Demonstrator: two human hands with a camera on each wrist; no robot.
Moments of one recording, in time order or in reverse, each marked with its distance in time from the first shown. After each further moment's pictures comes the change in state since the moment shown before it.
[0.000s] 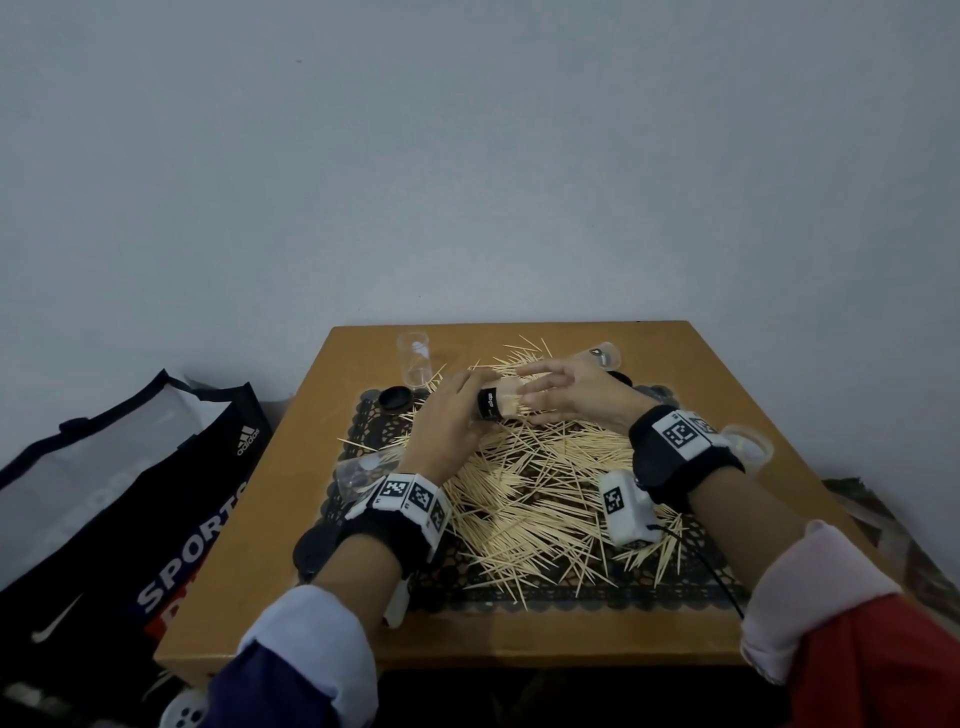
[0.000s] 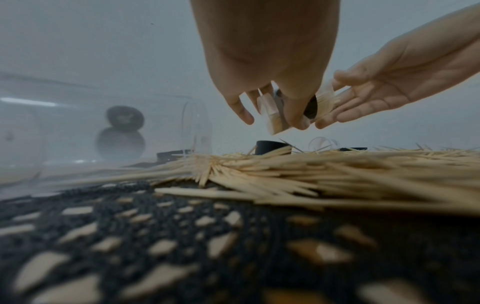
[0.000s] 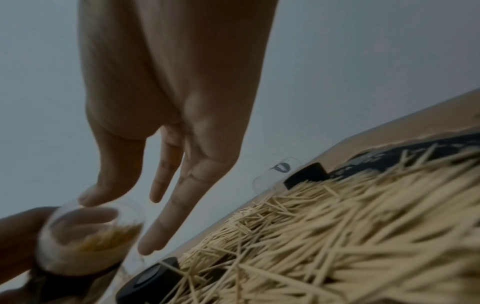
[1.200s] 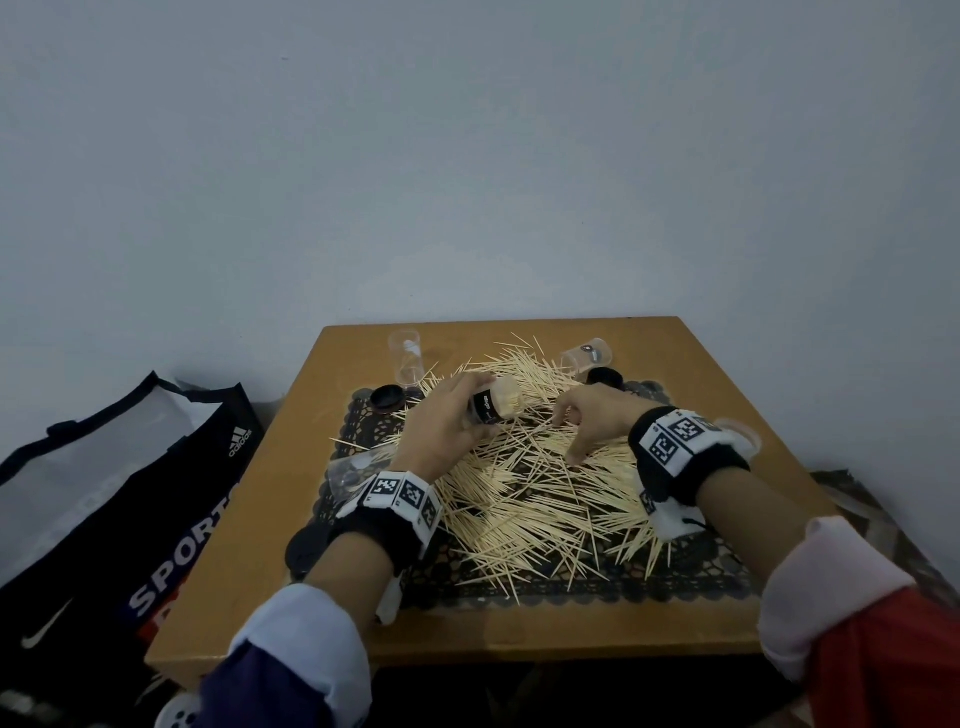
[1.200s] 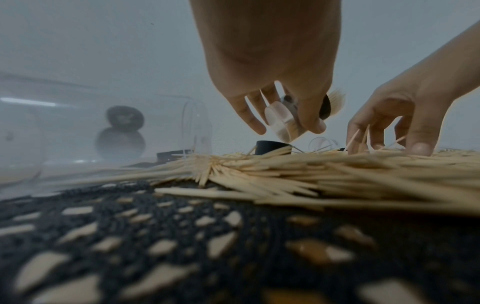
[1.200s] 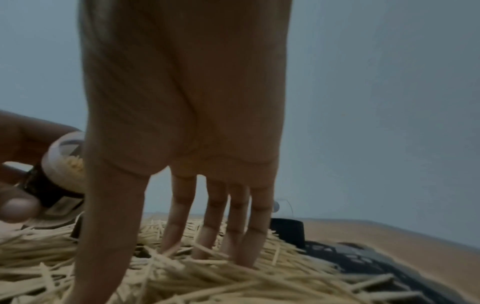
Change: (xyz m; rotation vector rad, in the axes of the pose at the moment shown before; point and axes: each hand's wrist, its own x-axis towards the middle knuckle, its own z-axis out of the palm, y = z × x) left_hand -0.002 -0.002 0.000 -0.024 -0.082 -0.046; right_hand -0.005 0.018 -0.017 -0.983 -0.026 0.252
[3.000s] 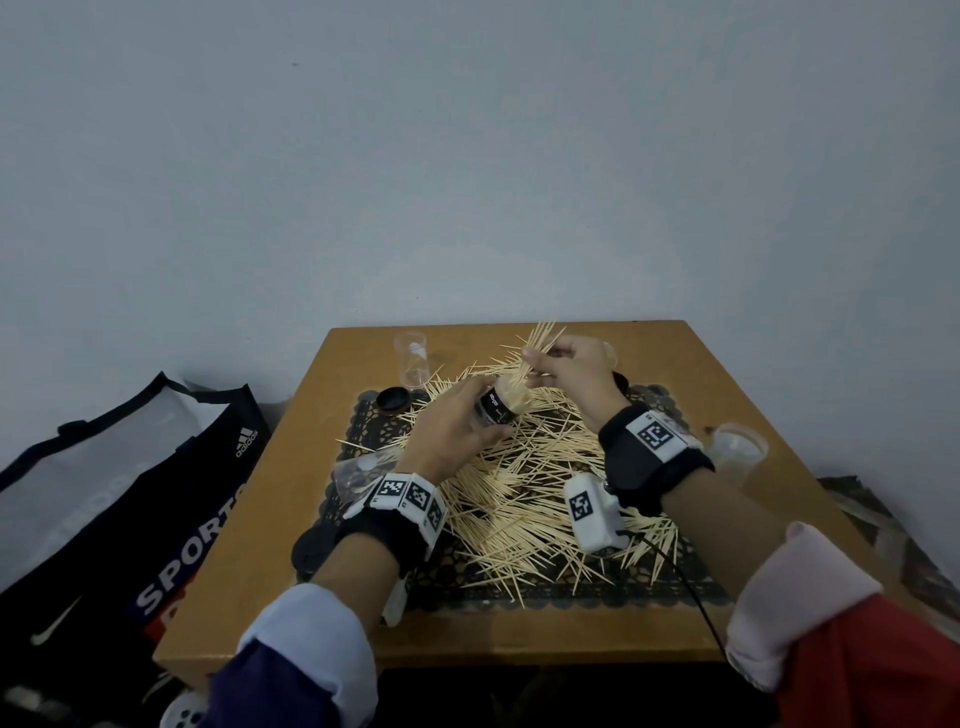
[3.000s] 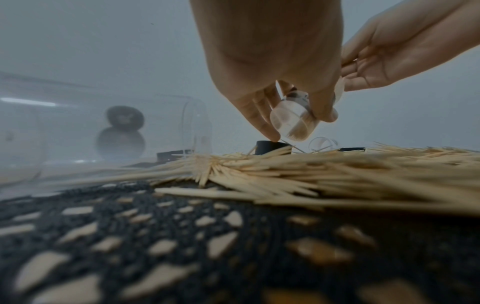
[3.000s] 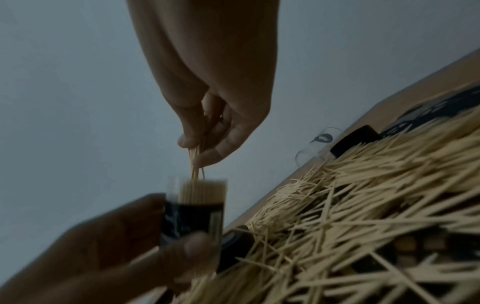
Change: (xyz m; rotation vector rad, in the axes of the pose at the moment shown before) left_hand 0.003 0.007 -0.002 -0.073 -0.057 -0.072; right_hand 0.003 -0.051 -0.004 1.236 0.568 -0.188
